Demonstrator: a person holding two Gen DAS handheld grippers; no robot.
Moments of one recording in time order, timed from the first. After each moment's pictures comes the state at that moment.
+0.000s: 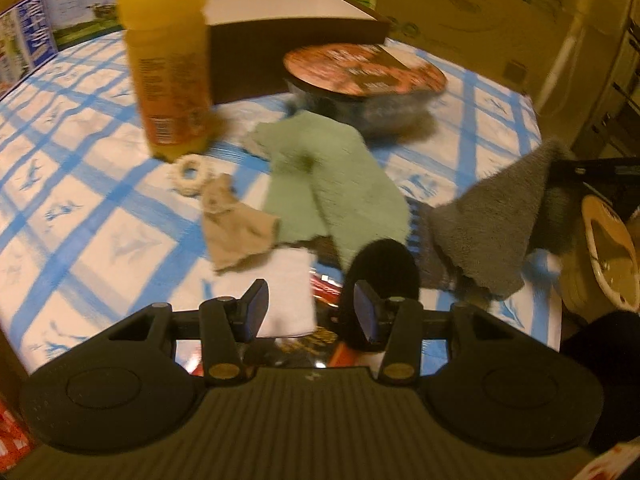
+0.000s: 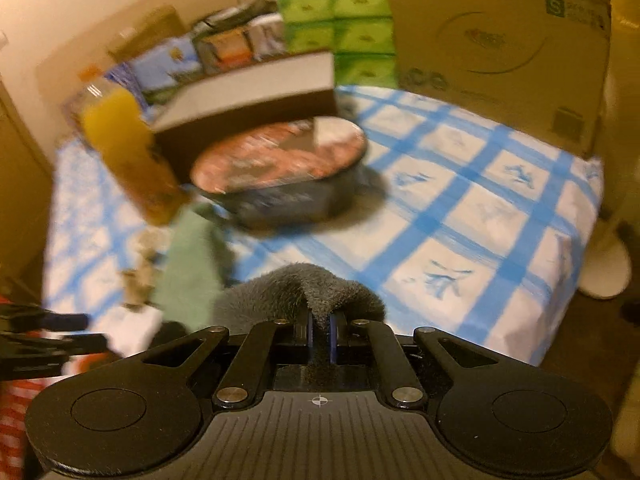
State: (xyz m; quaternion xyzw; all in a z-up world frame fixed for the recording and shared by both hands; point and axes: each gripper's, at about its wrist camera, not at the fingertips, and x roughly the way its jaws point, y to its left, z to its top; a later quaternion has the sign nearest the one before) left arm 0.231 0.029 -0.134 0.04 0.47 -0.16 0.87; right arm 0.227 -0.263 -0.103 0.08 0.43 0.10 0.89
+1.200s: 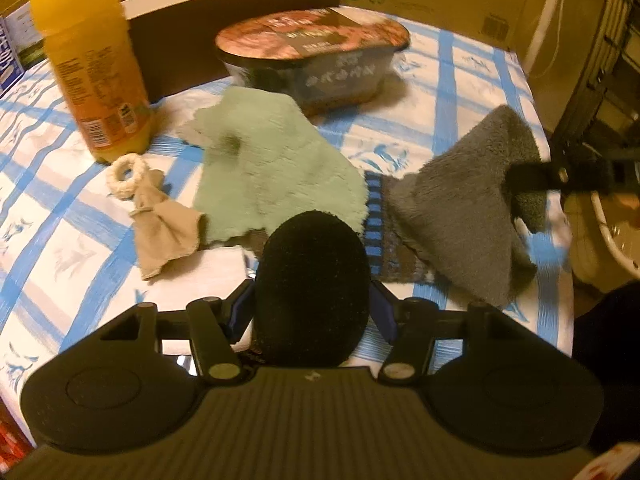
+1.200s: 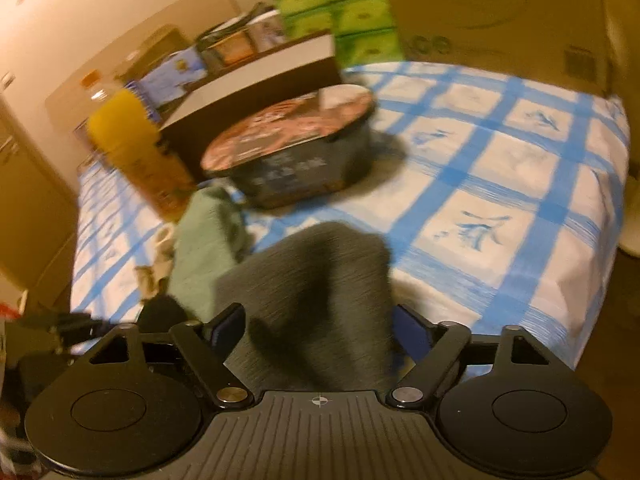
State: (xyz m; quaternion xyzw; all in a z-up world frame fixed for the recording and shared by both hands) left arm 0.237 -0.021 -0.161 0.08 0.48 -0.17 0.86; right arm 0.214 -0.269 -0.143 0.16 0.42 0.15 0.88
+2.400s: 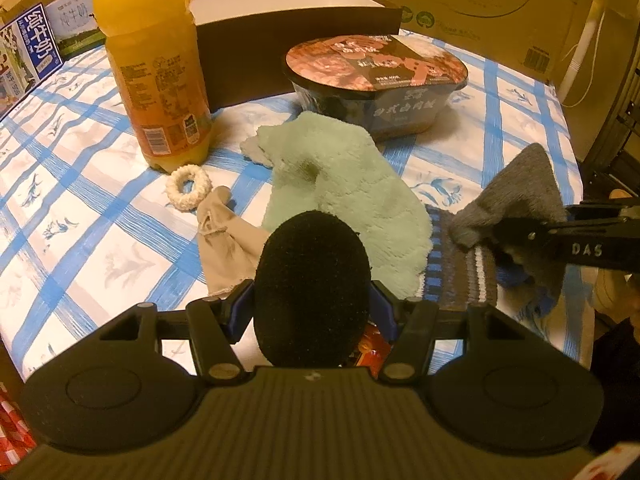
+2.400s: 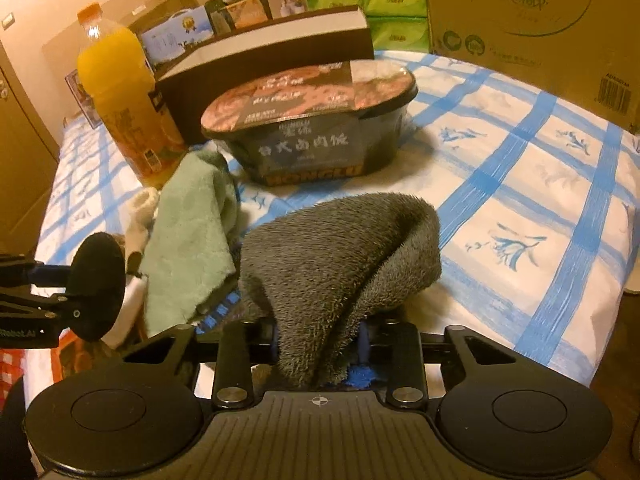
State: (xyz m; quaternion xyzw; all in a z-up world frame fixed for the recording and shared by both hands) left arm 0.254 0.010 -0.145 0.06 0.46 -0.12 0.87; right arm 0.244 -0.231 -0.167 0.09 0.44 0.14 0.88
